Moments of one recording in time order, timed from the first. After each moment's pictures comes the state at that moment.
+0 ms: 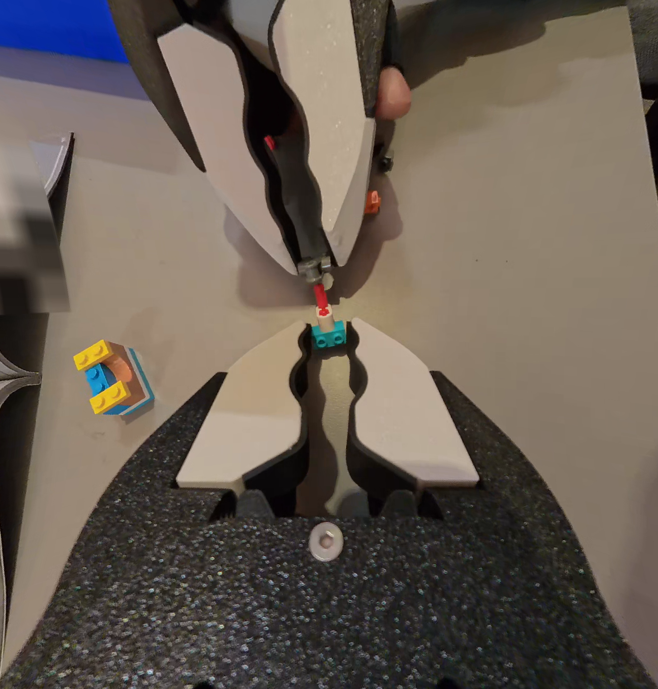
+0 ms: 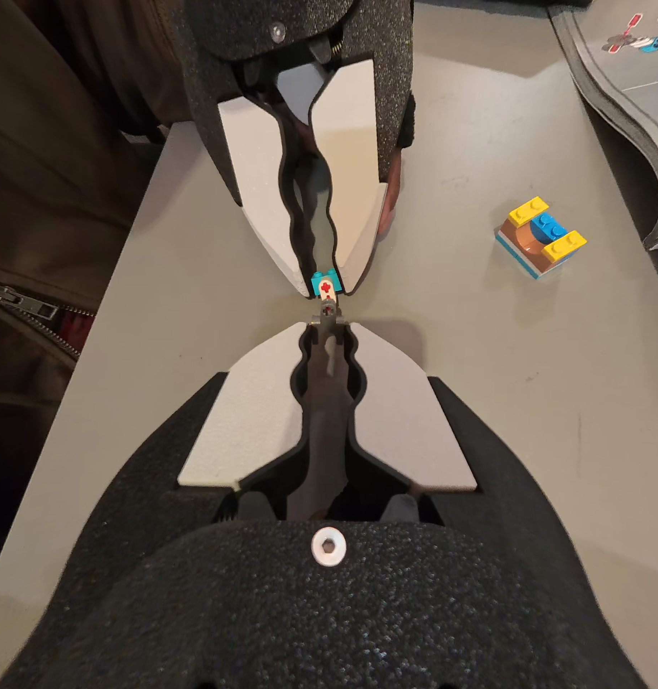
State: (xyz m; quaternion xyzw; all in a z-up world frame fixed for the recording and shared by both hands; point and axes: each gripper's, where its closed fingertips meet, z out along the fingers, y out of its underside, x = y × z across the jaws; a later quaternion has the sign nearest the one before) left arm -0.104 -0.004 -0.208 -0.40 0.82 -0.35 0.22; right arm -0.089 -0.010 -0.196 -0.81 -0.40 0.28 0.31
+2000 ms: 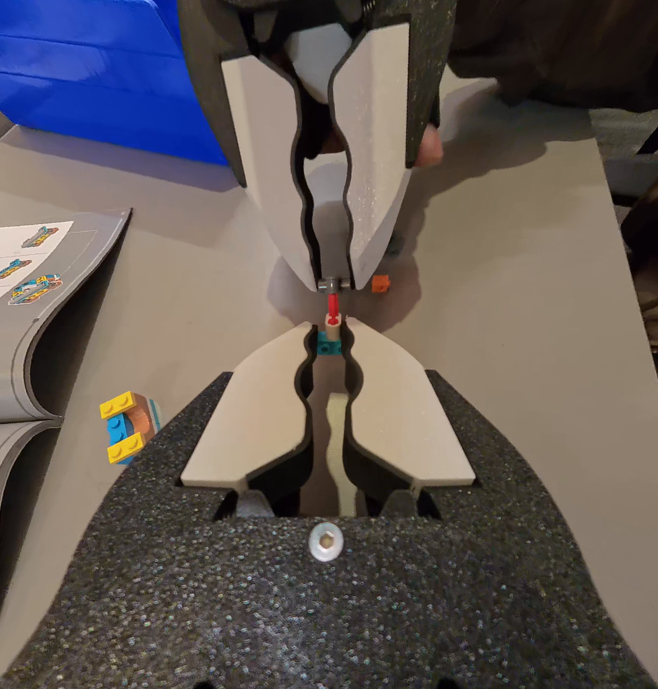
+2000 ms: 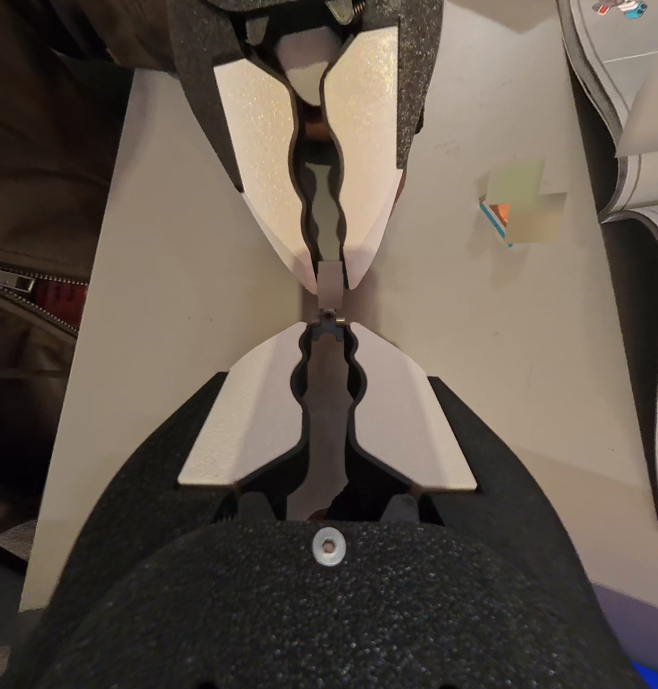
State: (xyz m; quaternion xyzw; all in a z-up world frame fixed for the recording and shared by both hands) left arm -0.078 -0.016 -0.182 -0.41 0.77 -0.41 0.26; right arm -0.071 -0.024 -0.181 -0.84 -0.43 0.19 0.26
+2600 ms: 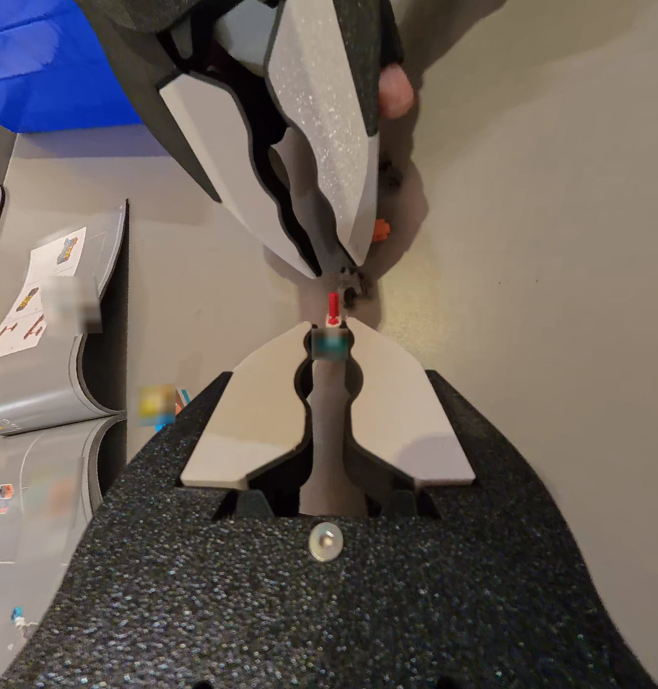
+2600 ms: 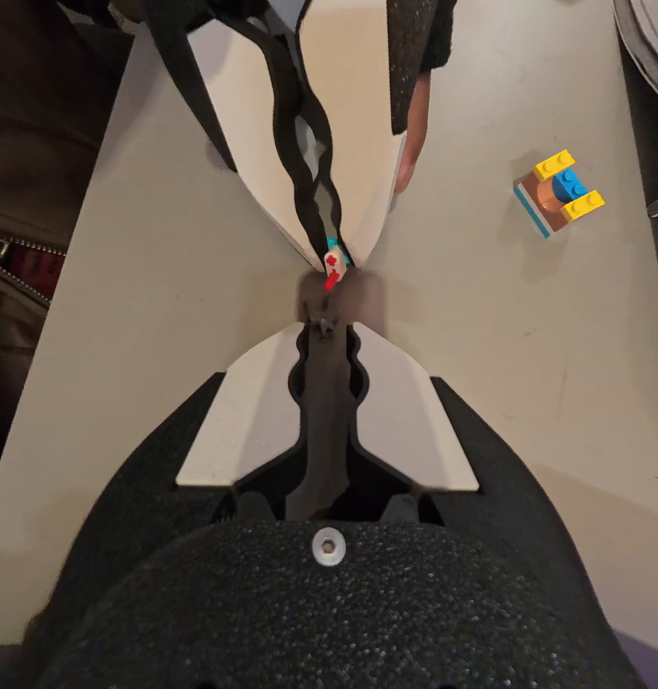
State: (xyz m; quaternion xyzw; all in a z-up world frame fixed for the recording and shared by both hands) left arm -0.086 -0.012 -0.198 -0.36 0.85 -0.26 0.30; right arm -0.071 -0.031 -0.202 -0.82 -0.45 0.20 0.27
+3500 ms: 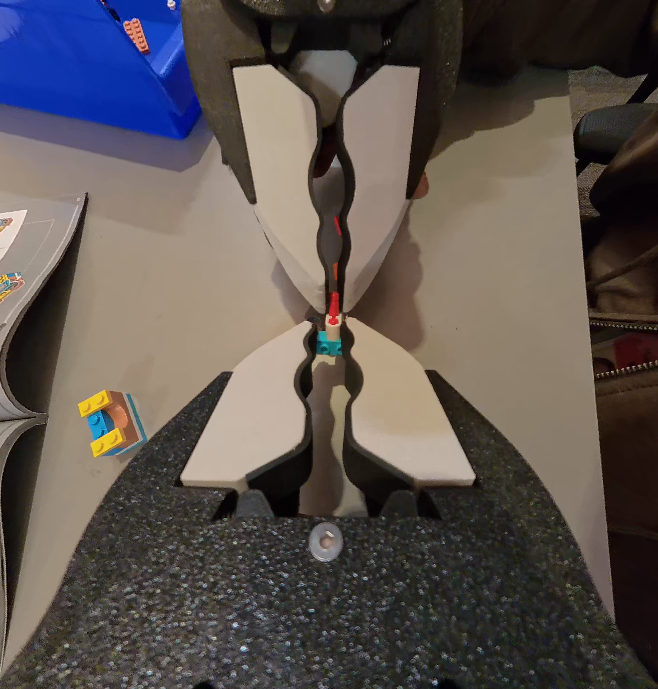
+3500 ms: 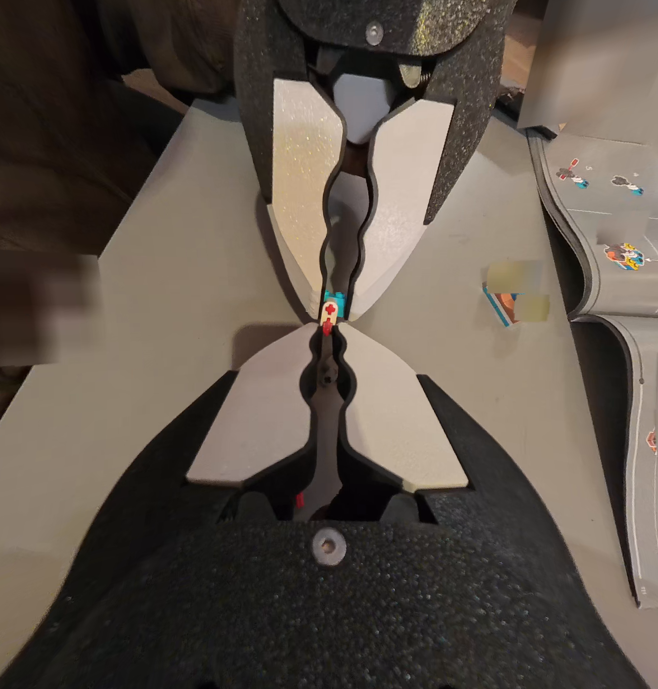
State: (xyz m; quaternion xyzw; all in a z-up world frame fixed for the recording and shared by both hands) left arm -0.095 -0.032 -0.178 -0.41 0.81 -0.36 0.23; right arm -0.098 -0.032 -0.175 -0.76 -0.49 0.17 0.38
